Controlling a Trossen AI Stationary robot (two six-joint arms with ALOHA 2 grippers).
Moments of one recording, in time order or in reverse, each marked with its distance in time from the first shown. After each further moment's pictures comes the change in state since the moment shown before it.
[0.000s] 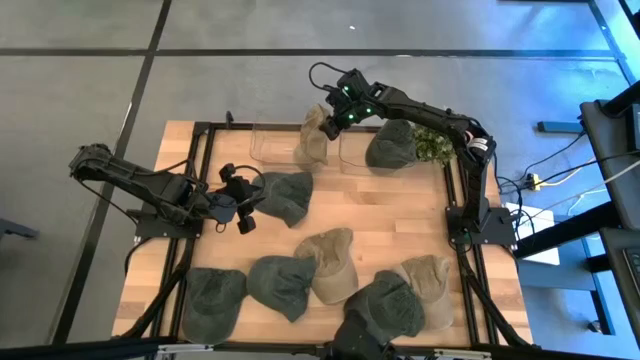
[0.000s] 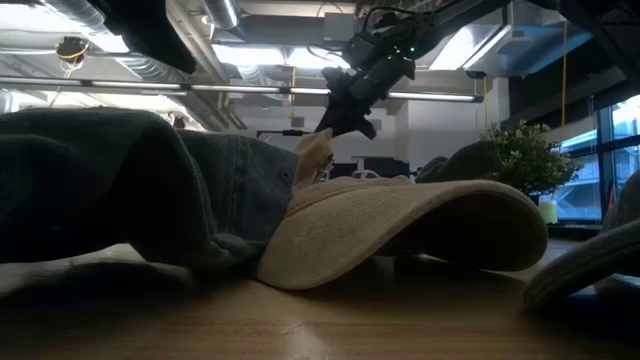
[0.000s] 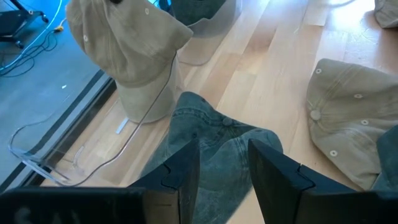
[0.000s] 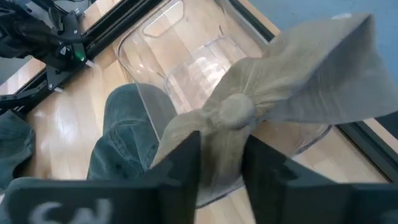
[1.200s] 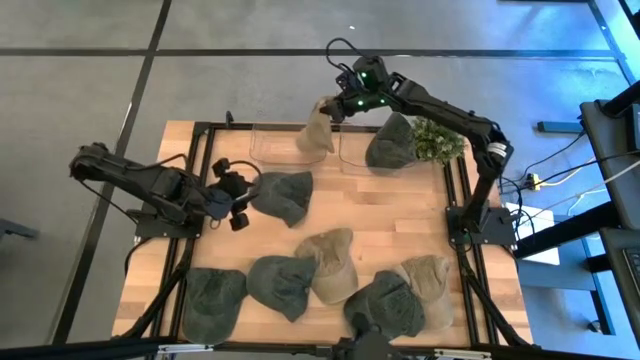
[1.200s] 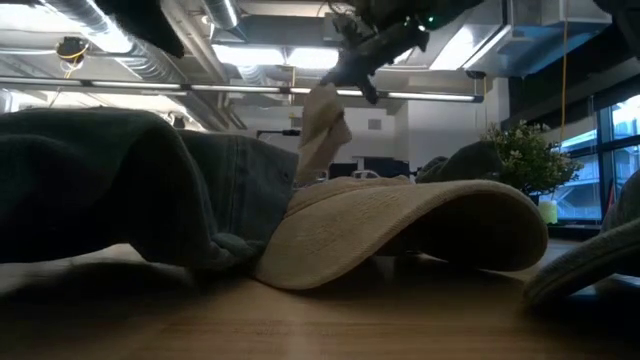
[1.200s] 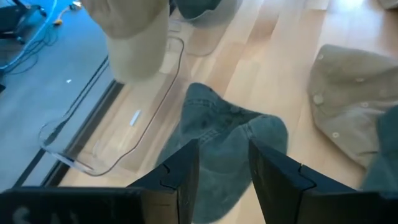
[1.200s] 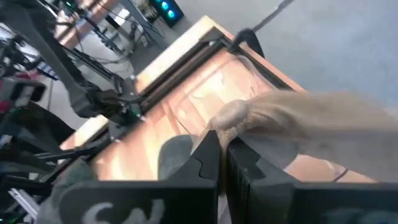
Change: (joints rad) left arm 0.000 0.000 0.118 -0.193 0.021 0.000; right arm -0.001 -0.135 0.000 0.108 -0.046 0.175
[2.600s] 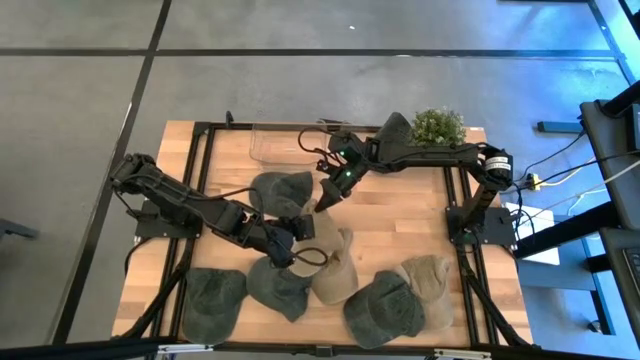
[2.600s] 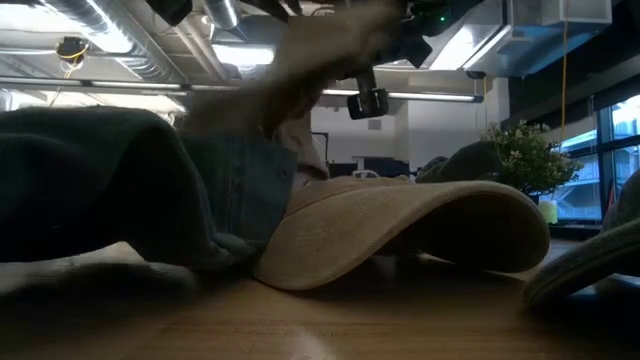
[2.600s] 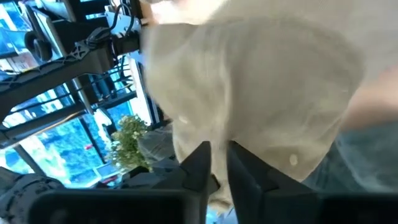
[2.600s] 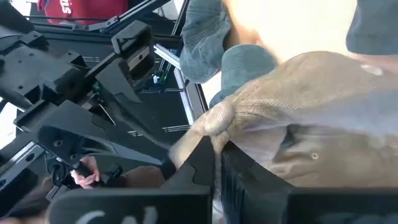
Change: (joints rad) left arm -0.086 0.590 0.374 0.276 0.080 1.717; right arm 0.380 -0.056 -0.384 0.218 -0.448 0.549
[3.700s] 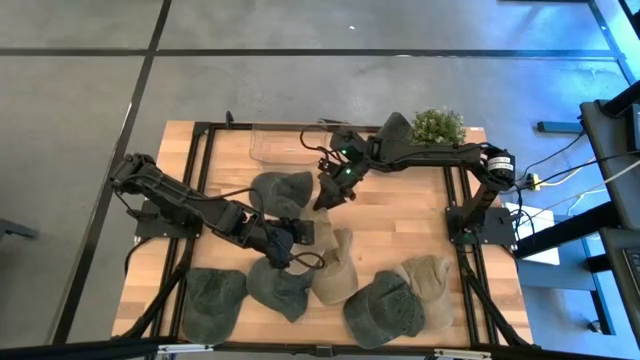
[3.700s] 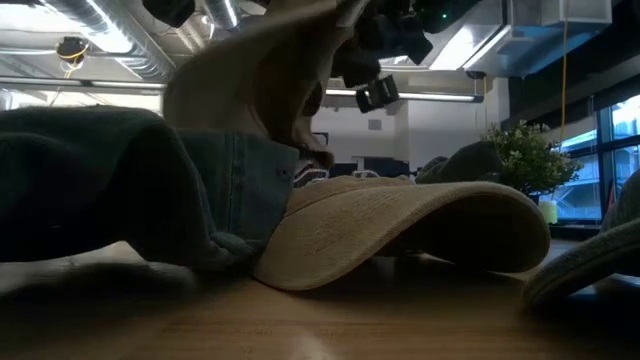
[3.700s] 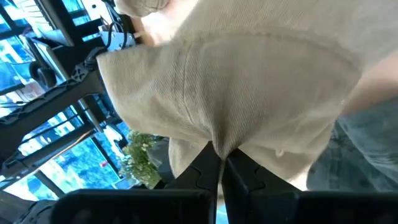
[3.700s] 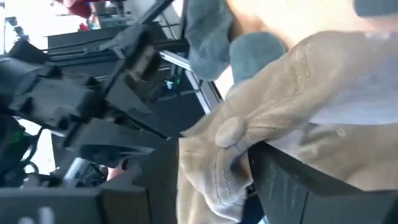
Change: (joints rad) left arm 0.003 0.001 0.000 -0.007 0.006 0.159; right arm 0.000 -0.017 0.000 -0.001 -0.022 0.218
